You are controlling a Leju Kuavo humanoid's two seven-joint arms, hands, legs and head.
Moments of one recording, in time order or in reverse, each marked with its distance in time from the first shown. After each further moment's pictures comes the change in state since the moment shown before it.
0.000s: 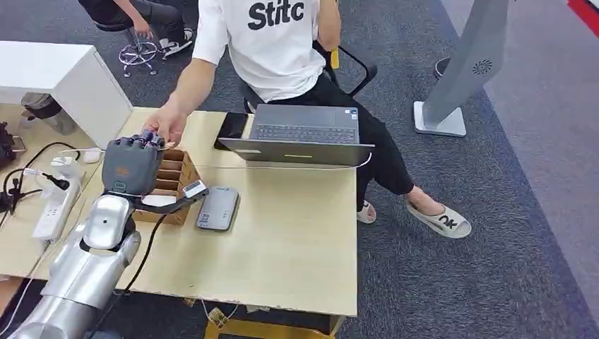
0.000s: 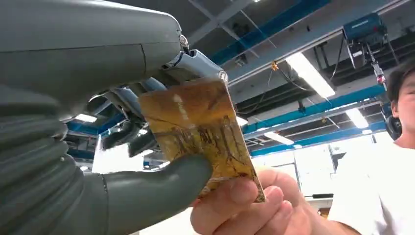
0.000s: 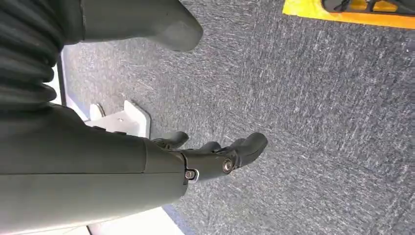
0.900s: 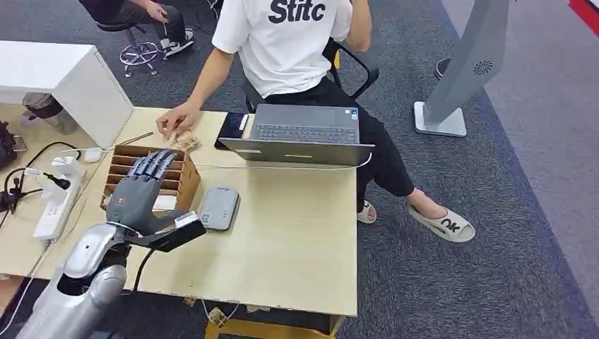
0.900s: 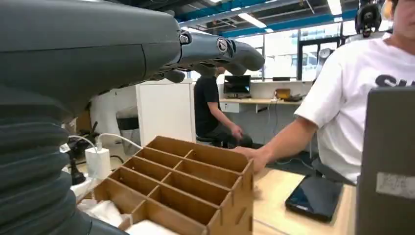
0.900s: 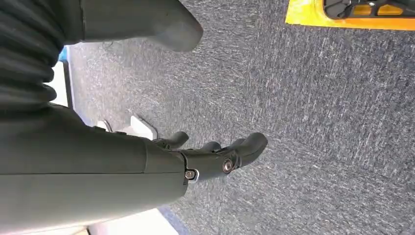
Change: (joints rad) left arm 0.248 0.088 0.005 -0.348 0.479 -0.450 -0.079; right arm 0.009 0.000 -0.001 -0.004 -0.082 0.000 -0.003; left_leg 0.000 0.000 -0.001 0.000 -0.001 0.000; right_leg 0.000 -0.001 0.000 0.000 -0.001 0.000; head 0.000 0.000
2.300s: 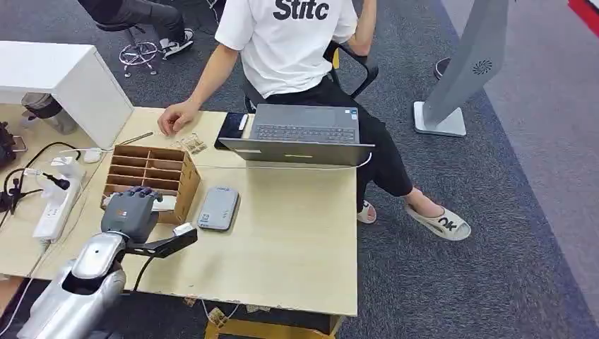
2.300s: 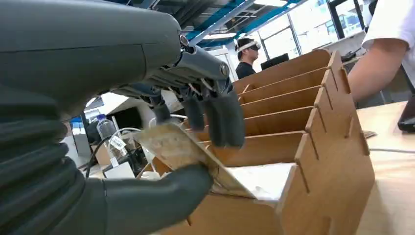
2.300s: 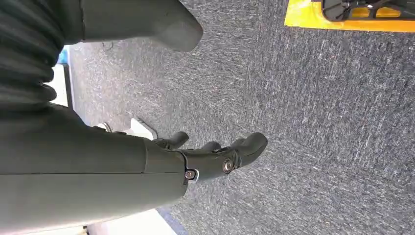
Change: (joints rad) left arm -0.038 0.007 -0.016 0.275 -0.254 0.040 0.124; right arm -0.003 0.000 0.001 0.000 -0.009 0.006 0.000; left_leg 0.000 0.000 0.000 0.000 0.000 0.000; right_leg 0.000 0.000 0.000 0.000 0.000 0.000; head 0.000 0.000
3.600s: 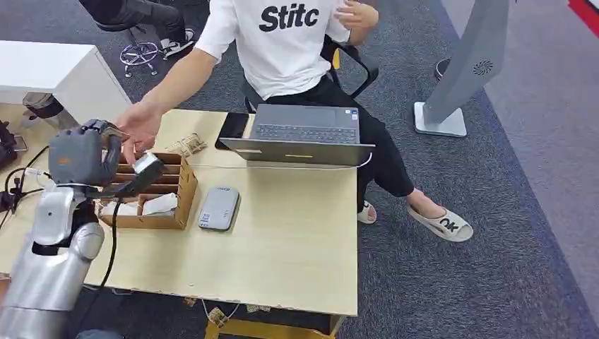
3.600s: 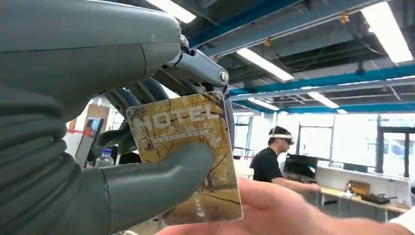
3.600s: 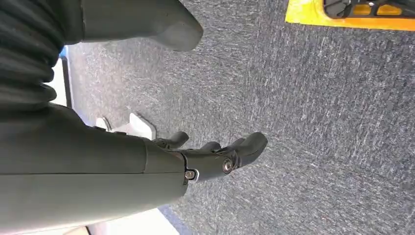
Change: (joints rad) left arm -0.183 -0.028 0.169 -0.115 0.100 0.177 -0.042; right arm 0.000 0.000 0.000 0.000 0.026 -0.004 0.003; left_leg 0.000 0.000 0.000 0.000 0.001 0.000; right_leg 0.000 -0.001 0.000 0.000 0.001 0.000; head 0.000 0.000
